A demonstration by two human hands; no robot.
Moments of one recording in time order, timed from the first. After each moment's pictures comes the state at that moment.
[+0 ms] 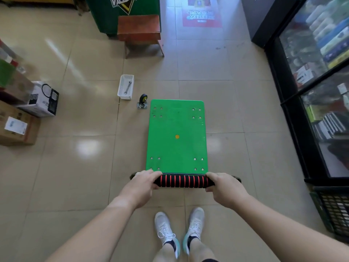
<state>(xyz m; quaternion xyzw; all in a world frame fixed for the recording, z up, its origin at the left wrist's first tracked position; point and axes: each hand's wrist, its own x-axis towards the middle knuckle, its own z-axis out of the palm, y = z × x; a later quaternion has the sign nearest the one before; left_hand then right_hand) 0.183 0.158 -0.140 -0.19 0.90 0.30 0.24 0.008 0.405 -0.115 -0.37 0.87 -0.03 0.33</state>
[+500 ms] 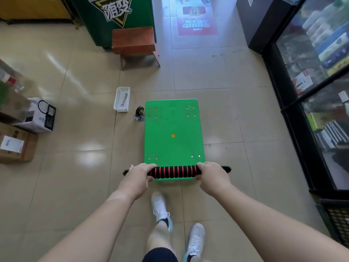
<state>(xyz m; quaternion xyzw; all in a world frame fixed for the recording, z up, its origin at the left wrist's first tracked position) 0.075 0.123 -0.131 -0.29 0.88 0.31 0.20 -0.086 0.339 -0.122 -0.34 0.90 -0.06 0.28</state>
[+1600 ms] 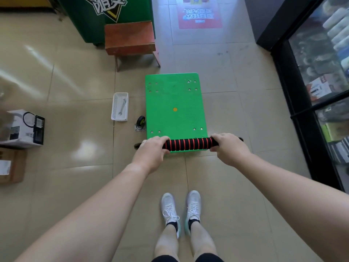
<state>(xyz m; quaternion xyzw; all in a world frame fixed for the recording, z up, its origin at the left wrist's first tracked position) -0.129 -0.056 -0.131 -0.22 0.92 0.29 0.17 -0.294 0.164 -0.130 -0.33 0.91 -0.03 0.25</state>
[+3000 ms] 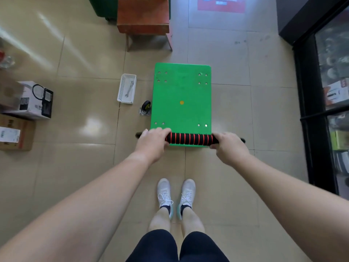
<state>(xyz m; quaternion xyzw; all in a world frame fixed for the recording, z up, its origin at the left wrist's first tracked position) -0.137 -0.042 -0.121 -0.24 0.92 0.22 0.20 -0.298 0.166 -0.125 -0.34 0.90 -0.04 0.28</state>
